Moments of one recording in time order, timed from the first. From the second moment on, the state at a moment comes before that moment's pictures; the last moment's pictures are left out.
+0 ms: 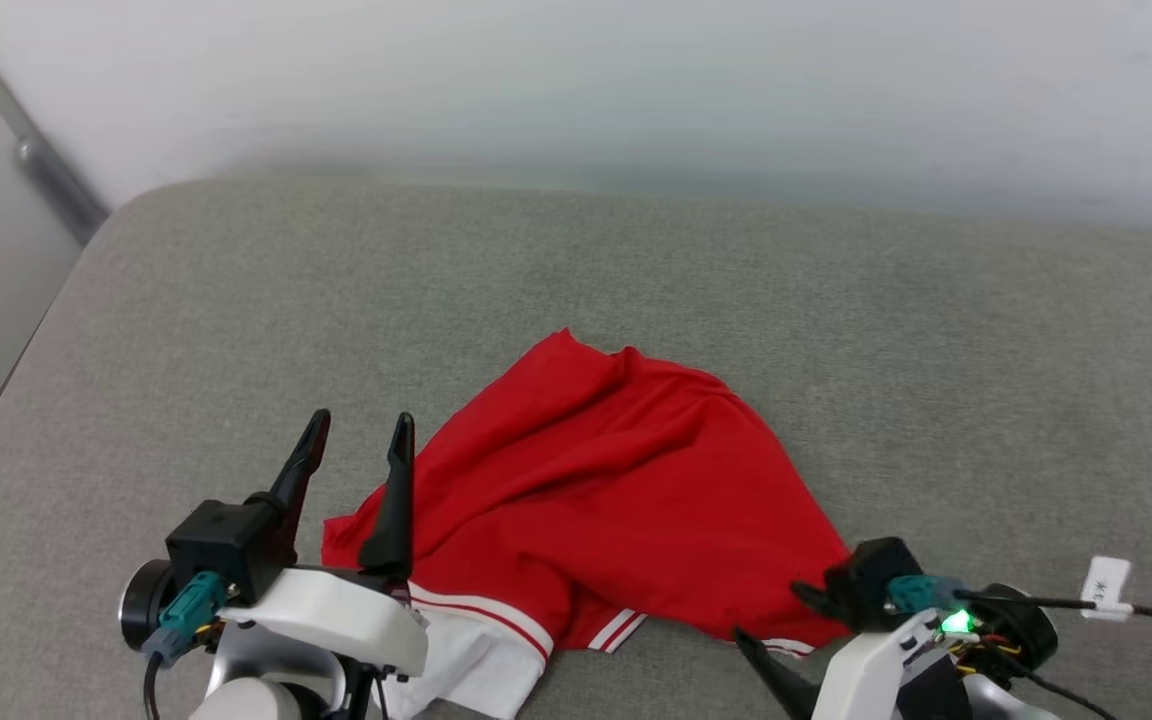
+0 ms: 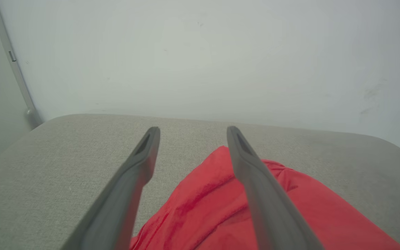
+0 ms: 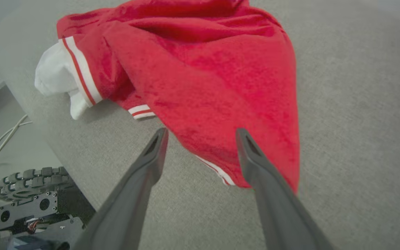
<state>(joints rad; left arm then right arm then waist) -0.14 0.44 -0.49 -0.14 -0.59 0.34 -0.18 -0.03 -0.26 0.41 -0.10 0.28 0.13 0.50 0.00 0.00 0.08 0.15</state>
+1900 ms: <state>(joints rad) -0.28 0.35 -0.52 0.00 -0.59 0.25 -0.25 -0.67 -0.27 0.44 0.51 0.48 0.13 0.31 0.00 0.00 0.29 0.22</state>
